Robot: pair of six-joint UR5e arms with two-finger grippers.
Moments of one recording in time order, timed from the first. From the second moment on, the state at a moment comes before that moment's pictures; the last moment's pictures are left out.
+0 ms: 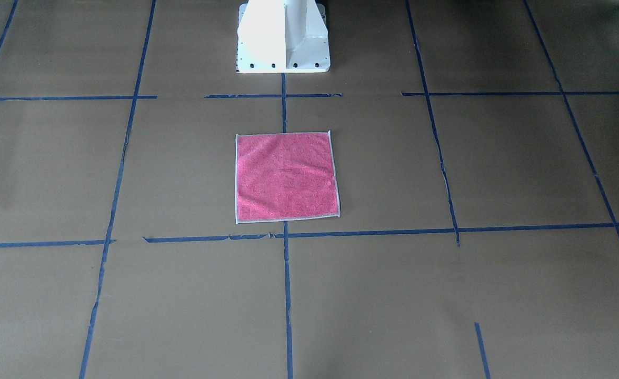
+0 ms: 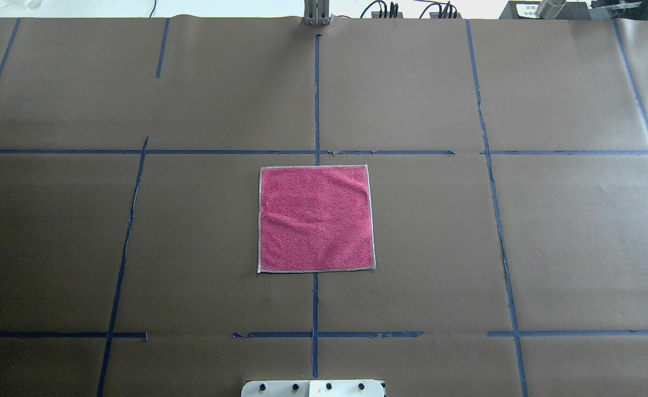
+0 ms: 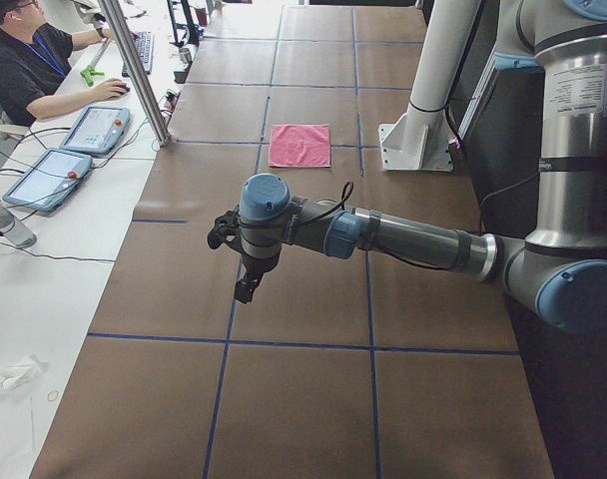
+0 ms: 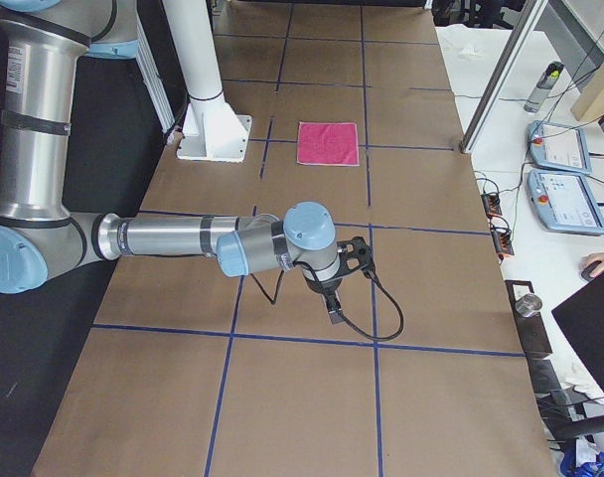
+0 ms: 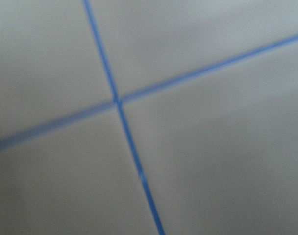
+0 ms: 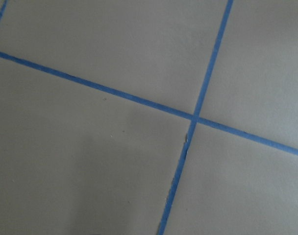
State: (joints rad) left arm -1.54 -1.52 -1.84 -1.70 -2.36 0.20; right arm 1.56 -1.73 1.83 -1.36 2.37 -0.09
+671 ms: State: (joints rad) left arm -1.39 -1.56 -1.85 -1.89 -2.50 0.00; right arm 1.39 -1.66 1.99 -1.36 2.42 0.31
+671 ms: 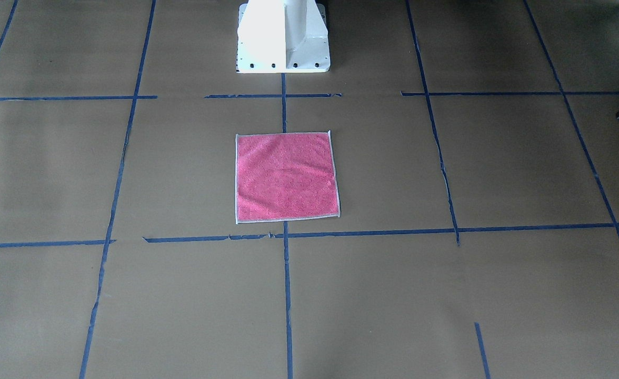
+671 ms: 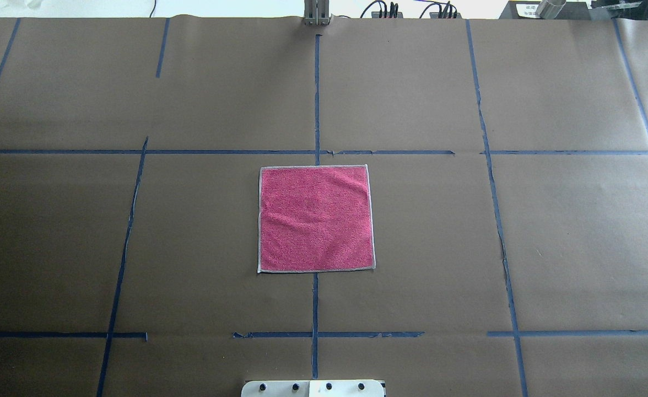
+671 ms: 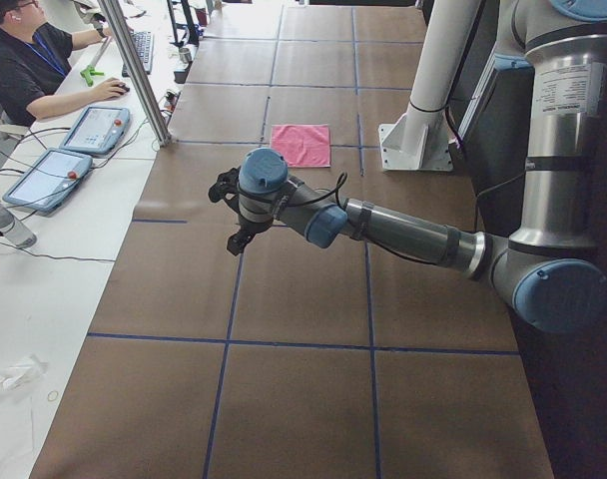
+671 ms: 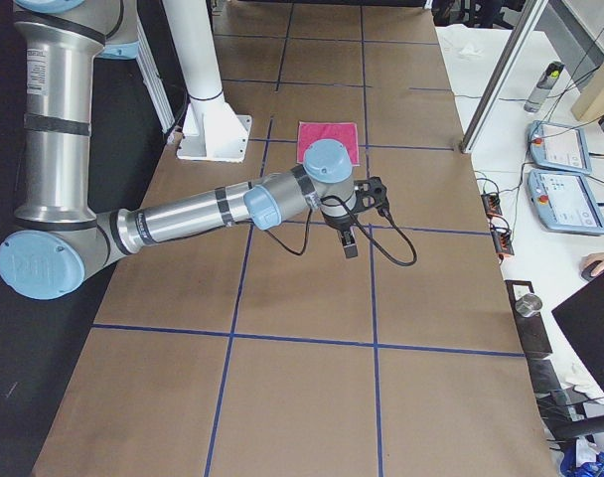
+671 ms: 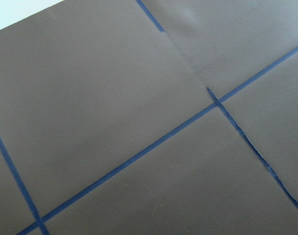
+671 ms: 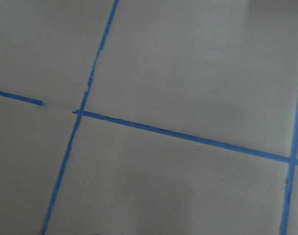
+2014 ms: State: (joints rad) left arm -0.48 -1.88 -2.02 -1.83 -1.78 -1.36; right arm 0.55 -1.27 2.02 -1.39 1.79 1.39
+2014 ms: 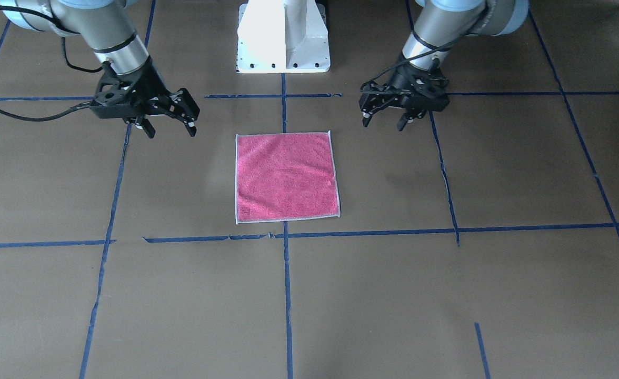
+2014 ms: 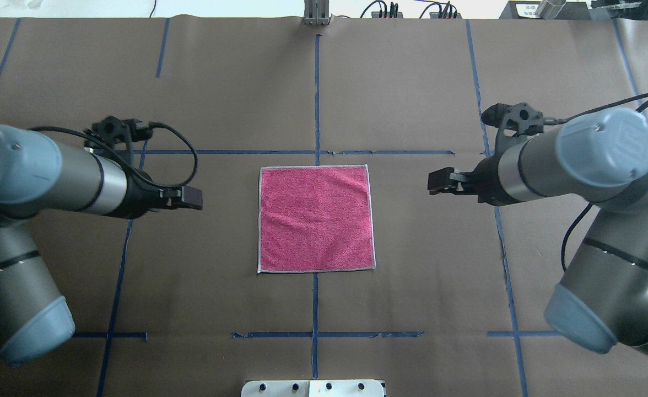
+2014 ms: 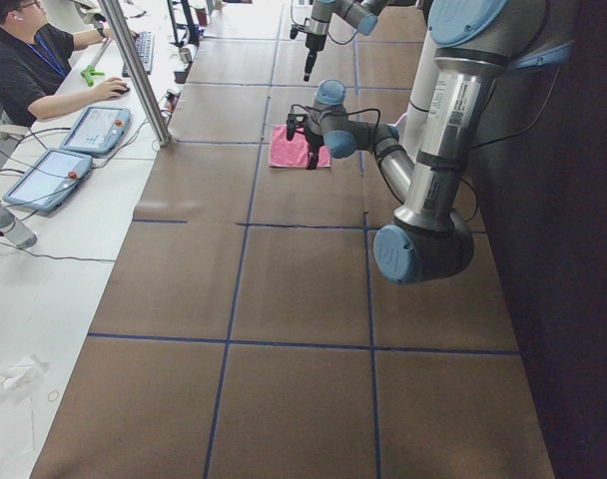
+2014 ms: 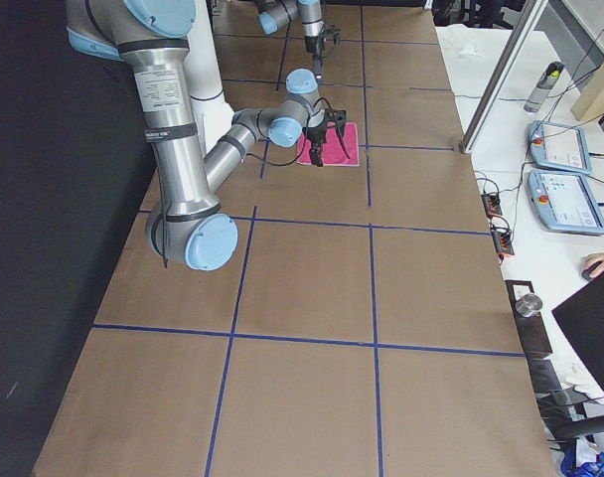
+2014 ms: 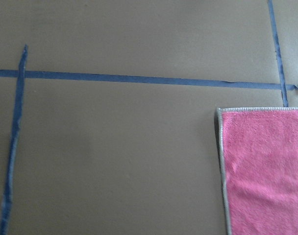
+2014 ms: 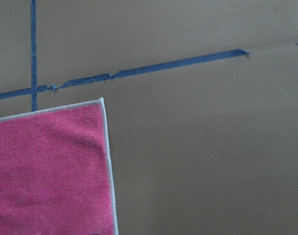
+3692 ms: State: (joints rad) left arm -0.31 -2.05 -1.84 -1.73 -1.65 -1.58; right arm 0.34 -1.17 1.96 -1.45 1.59 1.54
